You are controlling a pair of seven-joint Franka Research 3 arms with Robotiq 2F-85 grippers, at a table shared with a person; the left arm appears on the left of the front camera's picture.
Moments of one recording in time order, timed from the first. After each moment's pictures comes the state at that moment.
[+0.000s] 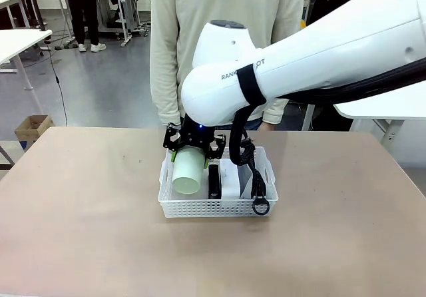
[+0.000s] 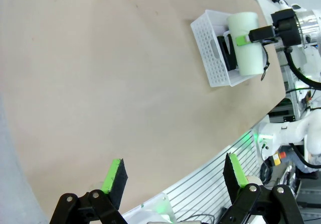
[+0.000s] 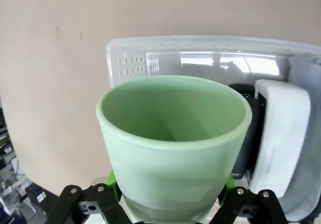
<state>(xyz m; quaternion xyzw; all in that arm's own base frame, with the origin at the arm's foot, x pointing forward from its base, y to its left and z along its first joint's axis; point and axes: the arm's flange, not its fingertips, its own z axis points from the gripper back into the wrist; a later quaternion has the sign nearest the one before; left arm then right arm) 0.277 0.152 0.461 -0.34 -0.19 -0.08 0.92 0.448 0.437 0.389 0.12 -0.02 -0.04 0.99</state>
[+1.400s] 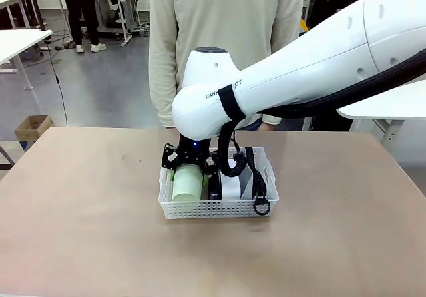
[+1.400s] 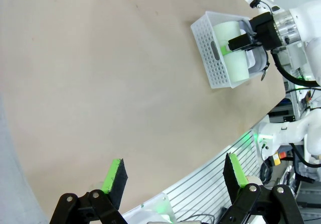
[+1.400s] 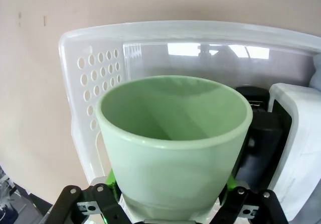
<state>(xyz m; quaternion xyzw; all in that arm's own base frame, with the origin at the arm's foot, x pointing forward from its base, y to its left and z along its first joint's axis) 0.277 0.152 0.461 -0.34 -0.19 -0.08 0.92 0.456 0.449 0.339 0.08 0.02 -0.02 1.00</state>
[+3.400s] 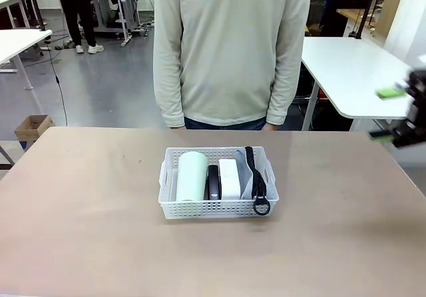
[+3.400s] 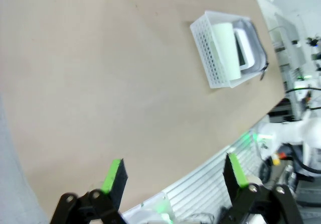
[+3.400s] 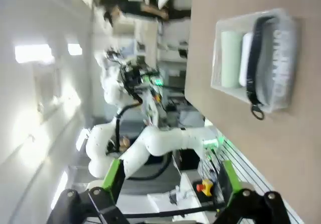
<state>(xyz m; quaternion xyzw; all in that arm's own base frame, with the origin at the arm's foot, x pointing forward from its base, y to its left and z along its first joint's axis) 0.277 0.152 0.461 -0.34 -0.19 -0.08 0.92 0.342 -0.045 0.461 0.63 -0.03 -0.01 0.77</state>
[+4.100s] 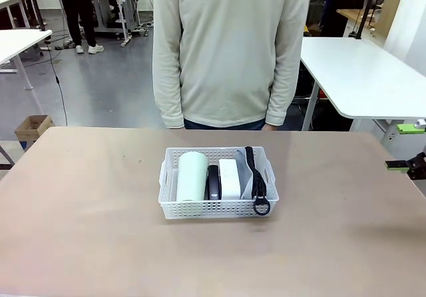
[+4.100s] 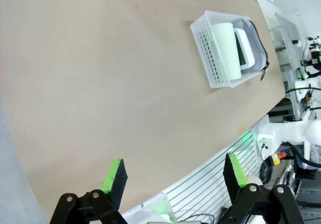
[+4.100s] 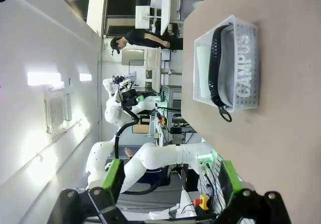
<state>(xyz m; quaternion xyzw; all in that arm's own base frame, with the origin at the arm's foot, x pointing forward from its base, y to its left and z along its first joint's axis) 0.277 0.152 0.461 -0.34 -0.19 -0.08 0.92 0.322 -0.090 0.398 0.64 -0.06 -0.06 0.76</state>
